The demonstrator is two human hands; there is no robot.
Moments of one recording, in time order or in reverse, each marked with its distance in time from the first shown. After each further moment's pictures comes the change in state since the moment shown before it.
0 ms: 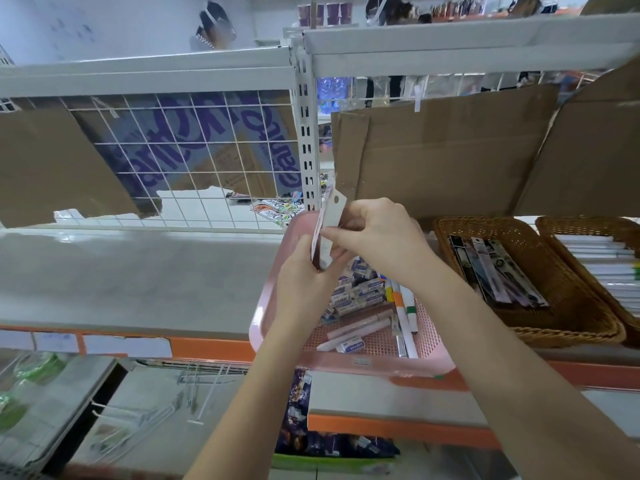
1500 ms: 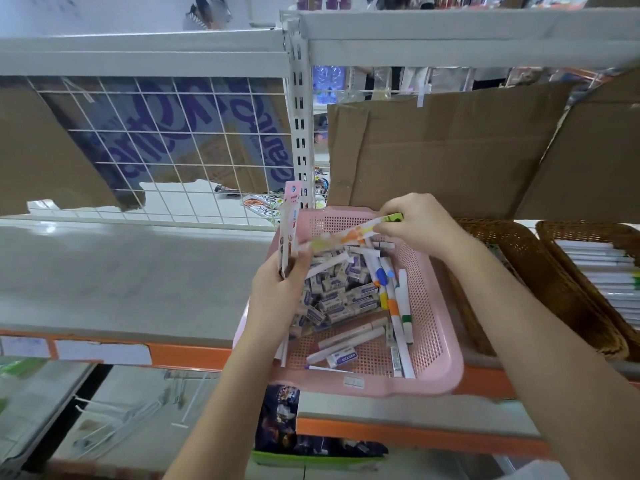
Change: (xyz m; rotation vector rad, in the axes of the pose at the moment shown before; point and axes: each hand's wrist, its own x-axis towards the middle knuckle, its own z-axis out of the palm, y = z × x) left_hand 0.004 -0.014 -0.015 -0.195 -0.019 -0.127; right_hand 0.058 0.085 -0.036 -0.456 -0.056 0.010
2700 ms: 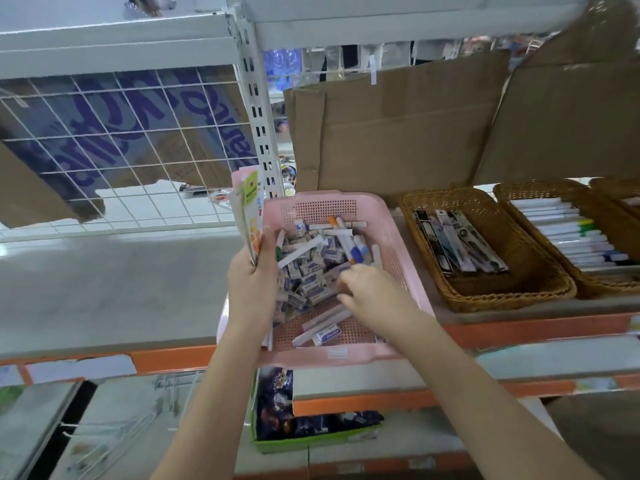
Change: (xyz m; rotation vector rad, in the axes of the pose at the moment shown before) left_hand -0.006 0.000 0.005 -0.055 0.066 0.043; right_hand -0.093 -0.027 0.074 -0.126 -0.190 0.064
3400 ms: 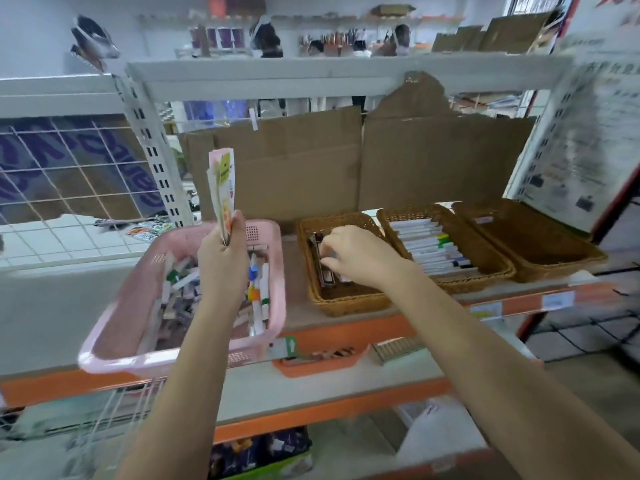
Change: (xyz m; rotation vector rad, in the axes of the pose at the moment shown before) left_hand -0.033 0.060 0.125 0.072 0.038 0.161; right_hand -0.078 0.122 -0.123 -0.181 0.125 -0.050
